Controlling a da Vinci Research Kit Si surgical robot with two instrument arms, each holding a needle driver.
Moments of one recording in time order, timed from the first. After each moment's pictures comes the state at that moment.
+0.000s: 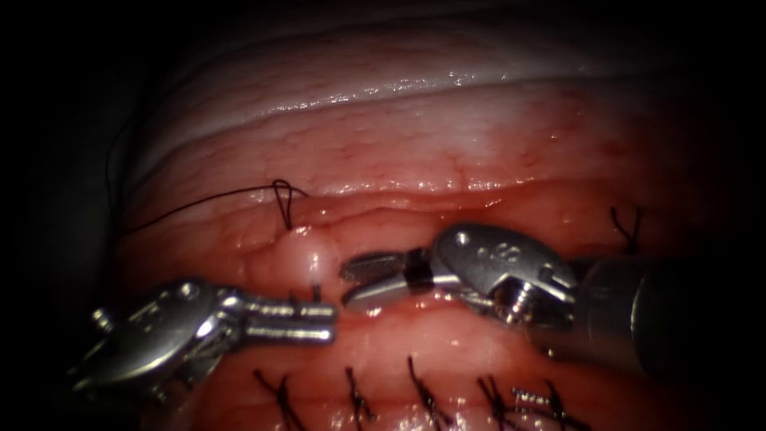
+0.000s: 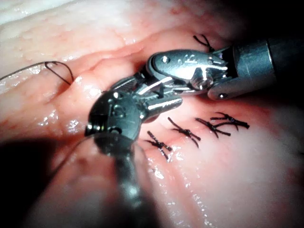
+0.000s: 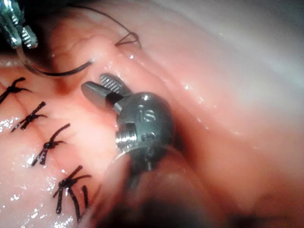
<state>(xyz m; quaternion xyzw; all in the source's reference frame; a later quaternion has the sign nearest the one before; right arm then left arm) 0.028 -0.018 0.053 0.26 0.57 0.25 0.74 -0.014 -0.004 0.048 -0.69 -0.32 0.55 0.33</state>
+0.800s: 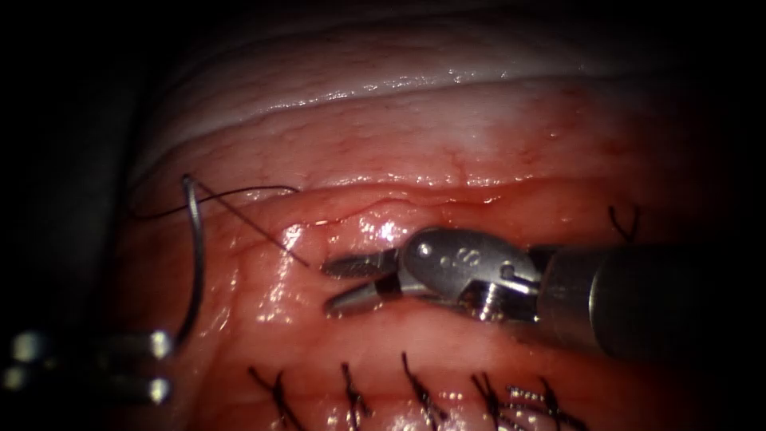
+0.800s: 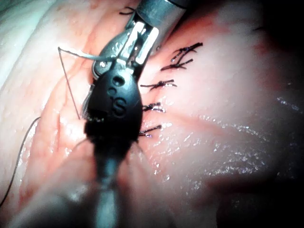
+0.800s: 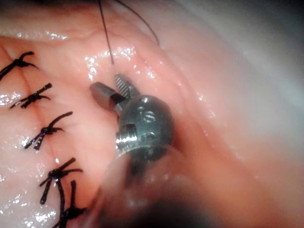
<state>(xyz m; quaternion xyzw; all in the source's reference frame) 0.028 -0.019 0.056 0.23 0.51 0.22 0.80 -0.009 -0.003 0.033 -0.76 -0.02 0.63 0.15</state>
